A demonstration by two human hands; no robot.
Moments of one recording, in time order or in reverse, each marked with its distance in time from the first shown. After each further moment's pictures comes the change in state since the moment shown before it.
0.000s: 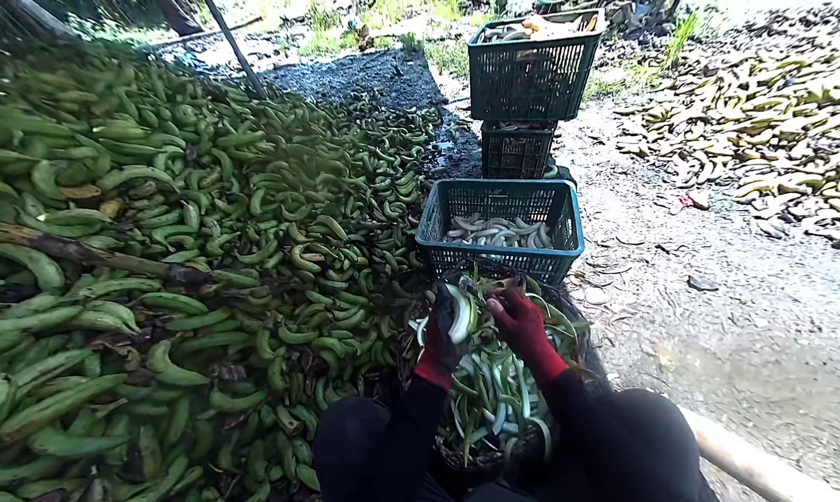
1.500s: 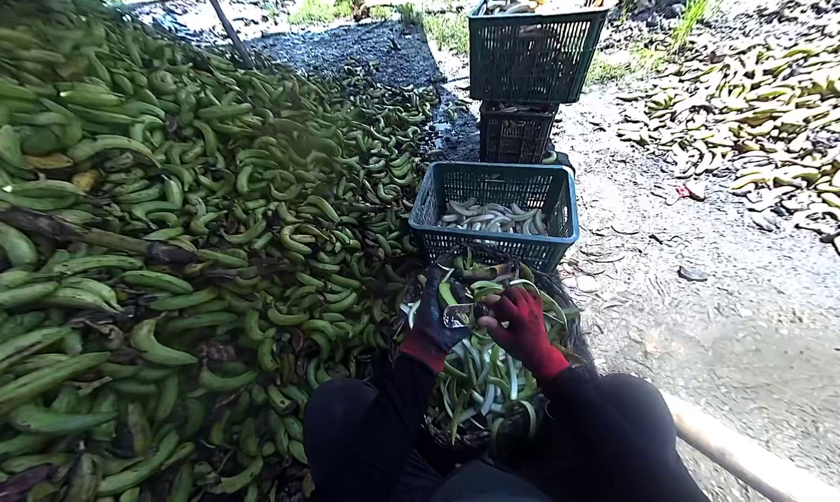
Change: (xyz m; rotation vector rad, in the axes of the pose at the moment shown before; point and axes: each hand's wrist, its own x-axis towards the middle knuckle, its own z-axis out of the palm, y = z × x) left_hand -0.006 0.016 0.009 -0.511 -0.007 -0.460; right_hand -0.026 0.027 0.005 -0.207 0.186 -0.484
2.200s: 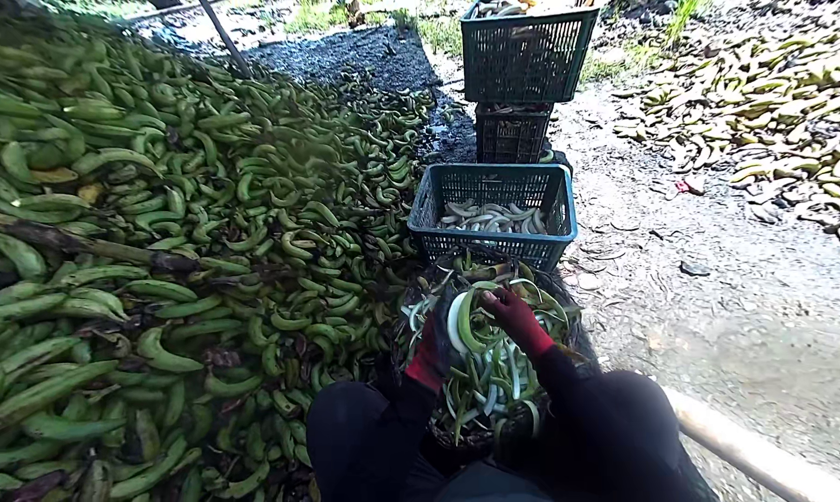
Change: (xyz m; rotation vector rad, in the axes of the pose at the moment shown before) left_hand -0.011 -0.025 -0.033 0.720 0.017 0.412; right_hand 0.012 0.028 0.022 0.477 -0.423 0.793
